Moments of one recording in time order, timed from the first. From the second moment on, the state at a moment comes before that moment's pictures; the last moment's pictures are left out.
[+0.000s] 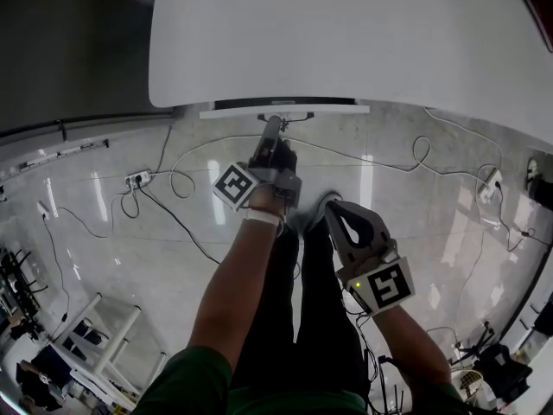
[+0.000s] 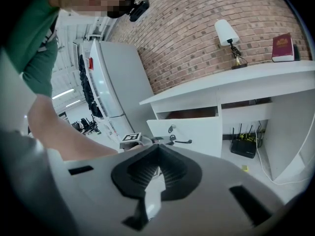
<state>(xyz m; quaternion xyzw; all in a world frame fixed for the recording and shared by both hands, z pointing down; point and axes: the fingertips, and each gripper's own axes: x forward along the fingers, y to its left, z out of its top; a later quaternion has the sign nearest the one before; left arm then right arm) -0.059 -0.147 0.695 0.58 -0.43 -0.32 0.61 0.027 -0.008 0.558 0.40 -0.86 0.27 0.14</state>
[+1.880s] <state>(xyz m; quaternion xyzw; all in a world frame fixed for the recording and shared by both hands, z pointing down) -0.066 -0.066 0.766 0.57 -0.44 -0.24 0.65 0.029 0.003 0.582 0.41 -0.85 0.29 0.14</state>
